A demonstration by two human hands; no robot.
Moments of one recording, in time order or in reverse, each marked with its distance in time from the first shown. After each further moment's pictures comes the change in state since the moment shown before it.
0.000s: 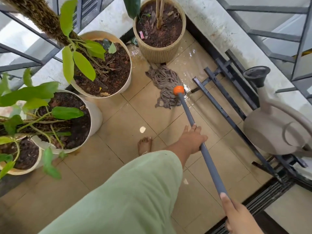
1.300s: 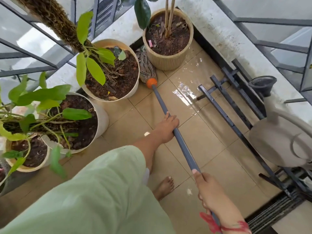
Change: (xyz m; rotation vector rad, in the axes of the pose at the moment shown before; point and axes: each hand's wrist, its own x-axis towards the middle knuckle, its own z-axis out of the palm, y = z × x) left_hand -0.040 -0.105 -0.026 -0.192 0.278 -0.089; right_hand 0.009 -0.073 0.021 0.113 -0.050 -0.271
